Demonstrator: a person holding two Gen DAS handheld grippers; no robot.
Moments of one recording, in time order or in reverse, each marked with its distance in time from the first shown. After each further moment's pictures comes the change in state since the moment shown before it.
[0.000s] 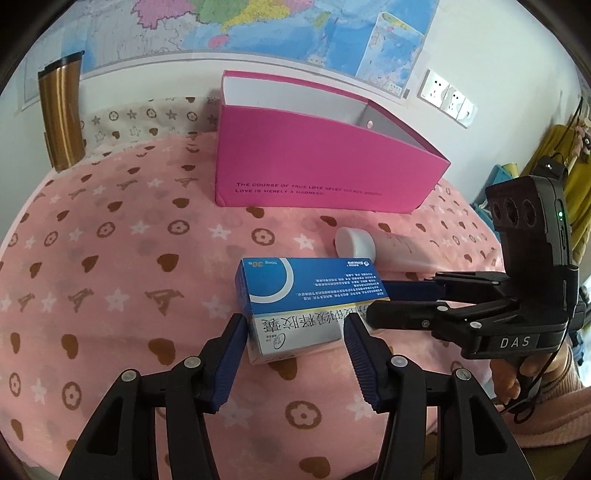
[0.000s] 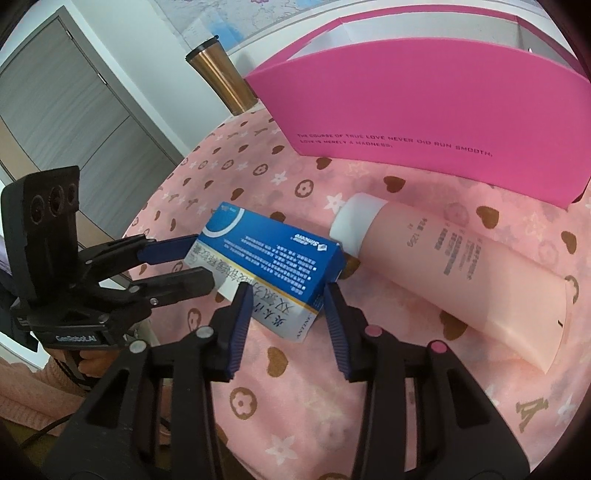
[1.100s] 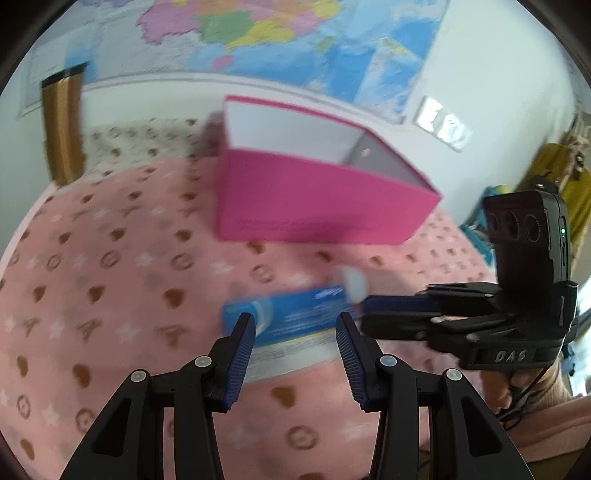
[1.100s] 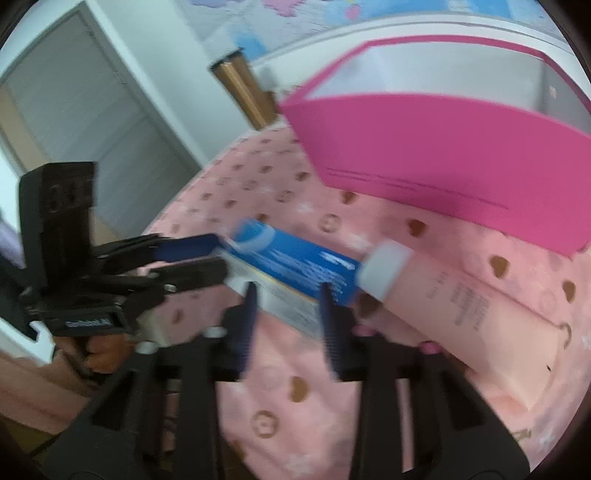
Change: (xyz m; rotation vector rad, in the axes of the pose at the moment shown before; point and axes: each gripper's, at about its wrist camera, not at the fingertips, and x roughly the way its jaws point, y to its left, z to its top) left arm -0.016 0.002 0.025 -0.007 -0.071 -0.049; right arm -0.015 0.018 0.023 -0.074 -0.039 0.052
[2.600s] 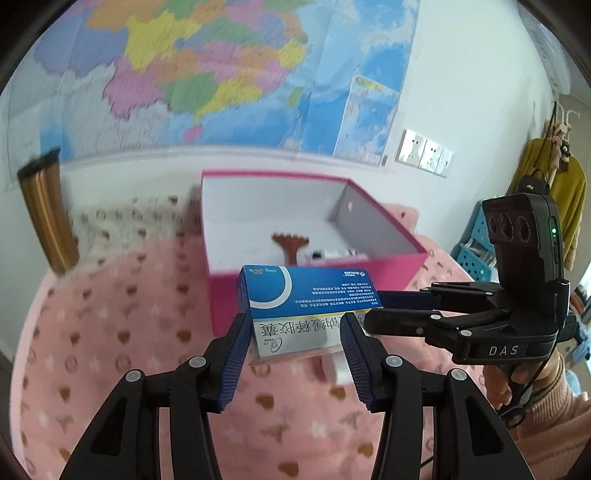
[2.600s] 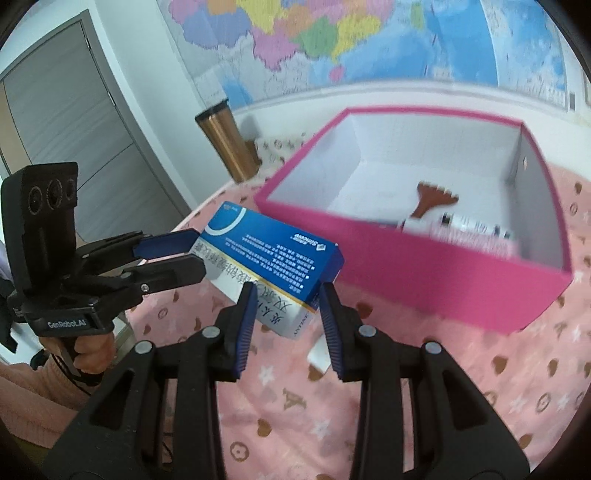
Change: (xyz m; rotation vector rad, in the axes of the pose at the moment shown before) left arm -0.018 -0.018 0.070 0.109 -0.126 0.025; right arm -0.042 -0.010 0.053 -0.037 -0.130 -0.130
